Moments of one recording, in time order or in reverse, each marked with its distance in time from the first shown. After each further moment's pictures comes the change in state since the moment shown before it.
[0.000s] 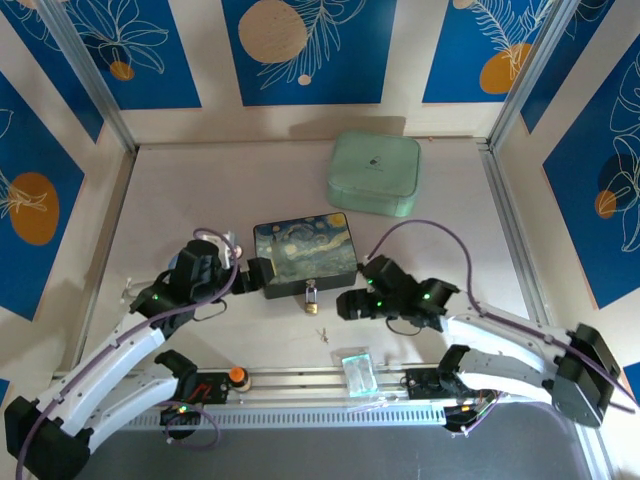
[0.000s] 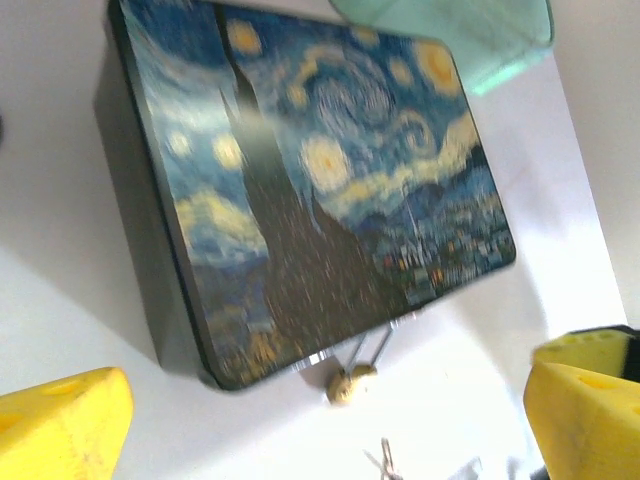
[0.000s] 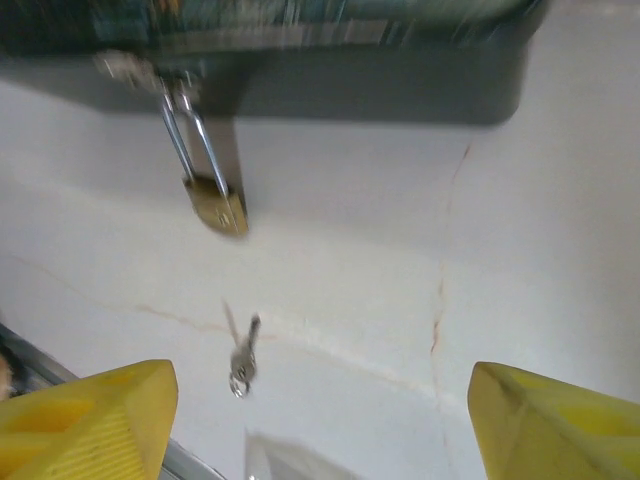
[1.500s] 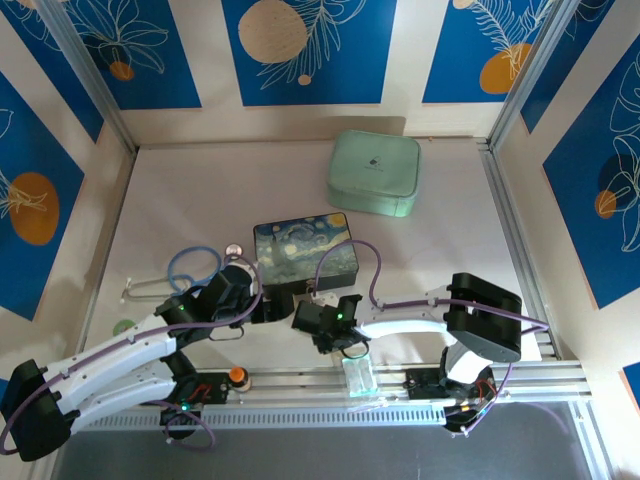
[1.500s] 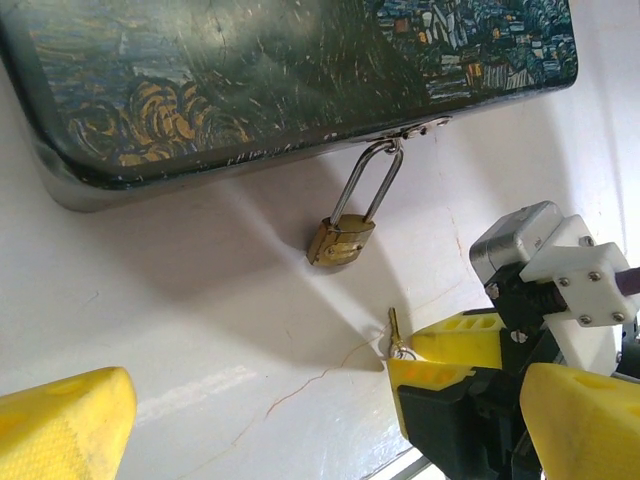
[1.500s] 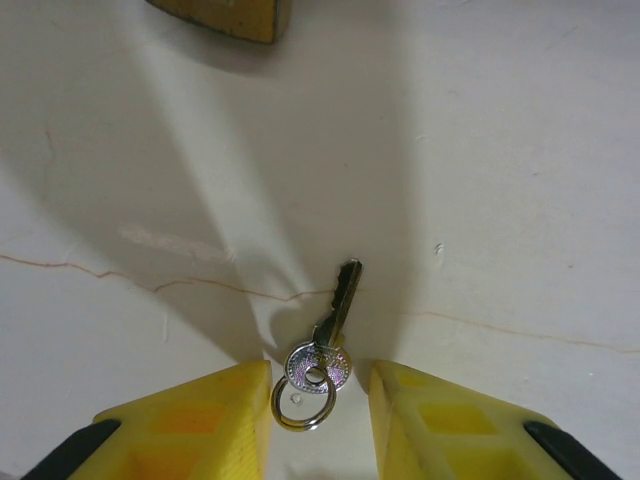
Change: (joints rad) left arm -0.278 0.065 -0.112 0.053 -0.059 -0.184; right arm 0.363 0.559 0.243 -0.089 0.182 0.270
